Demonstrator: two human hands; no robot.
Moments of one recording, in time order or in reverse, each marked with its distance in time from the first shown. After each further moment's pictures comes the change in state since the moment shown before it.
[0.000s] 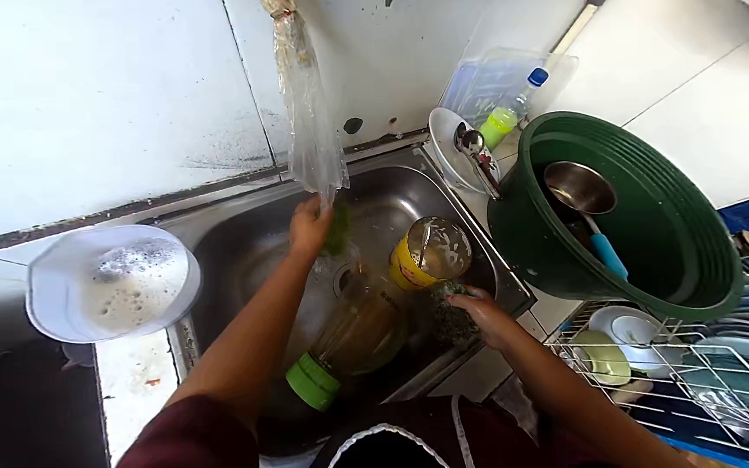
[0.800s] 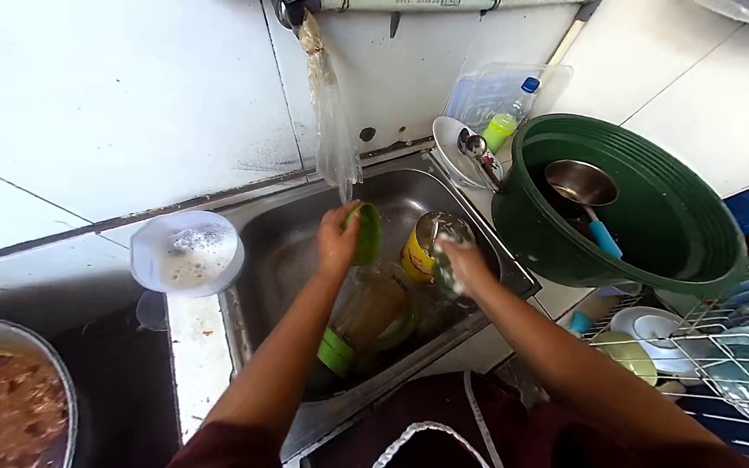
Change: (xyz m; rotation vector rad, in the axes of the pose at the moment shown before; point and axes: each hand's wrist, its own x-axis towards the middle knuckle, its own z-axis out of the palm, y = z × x) left_hand -0.090 0.065 -0.005 -0.122 0.191 0.162; right_hand -0.015 -0.052 0.039 -0.001 0.100 -0.331
